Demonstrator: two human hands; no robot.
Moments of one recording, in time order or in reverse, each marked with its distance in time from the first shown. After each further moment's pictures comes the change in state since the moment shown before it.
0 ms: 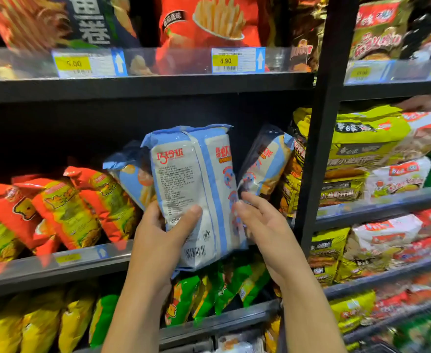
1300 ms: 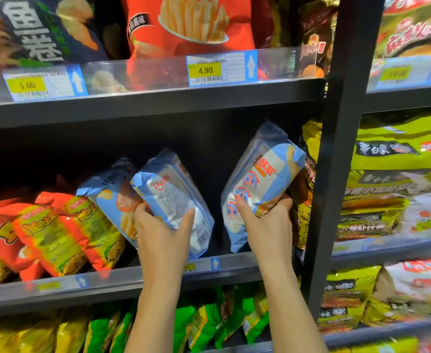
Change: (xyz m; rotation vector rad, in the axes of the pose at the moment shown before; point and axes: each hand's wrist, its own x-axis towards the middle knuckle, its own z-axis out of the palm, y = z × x) left_hand 0.088 -0.042 0.055 0.662 0.482 0.100; right_hand 0.111 0.007 -0.026 -0.430 0.438 -0.057
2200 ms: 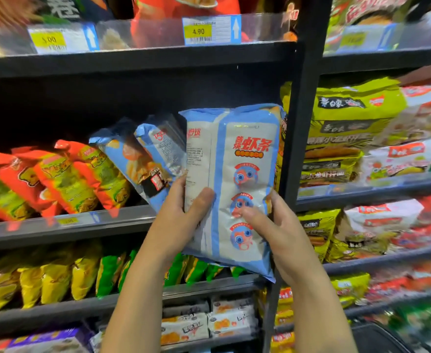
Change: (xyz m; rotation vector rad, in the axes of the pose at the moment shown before) left_hand -0.095 0.026 -0.073 -0.432 -0.686 0.022; right_hand -0.123 0.004 -0.113 0.589 -0.633 0.039
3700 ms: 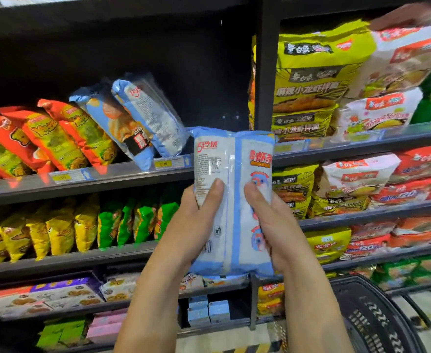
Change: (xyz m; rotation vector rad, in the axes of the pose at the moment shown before) left_hand -0.095 0.000 0.084 -0.054 -0.023 -0.353; right_hand -0.078 0.011 -0.038 0.118 0.133 0.257
